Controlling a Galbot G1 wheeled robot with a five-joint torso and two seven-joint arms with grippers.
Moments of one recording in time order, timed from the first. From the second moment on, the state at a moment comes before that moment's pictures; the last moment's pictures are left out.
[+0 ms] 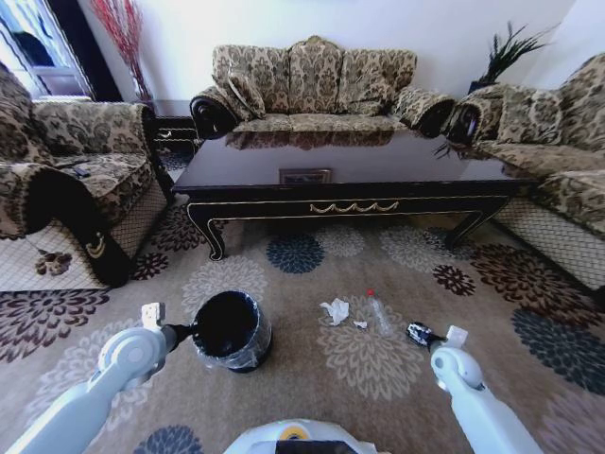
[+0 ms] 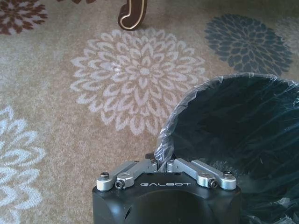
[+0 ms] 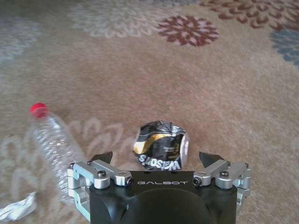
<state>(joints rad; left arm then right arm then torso) 1.38 -0.74 -0.52 -2.12 -1.49 0.74 -0.76 -1.27 1.04 0.64 1.55 0.97 -0.48 0.54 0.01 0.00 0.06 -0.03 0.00</state>
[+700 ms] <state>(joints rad) 1.28 -0.71 -0.42 -2.10 -1.51 0.74 -0.77 -1.07 1.02 0.58 1.22 0.99 -0.43 0.49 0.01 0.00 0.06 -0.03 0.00</state>
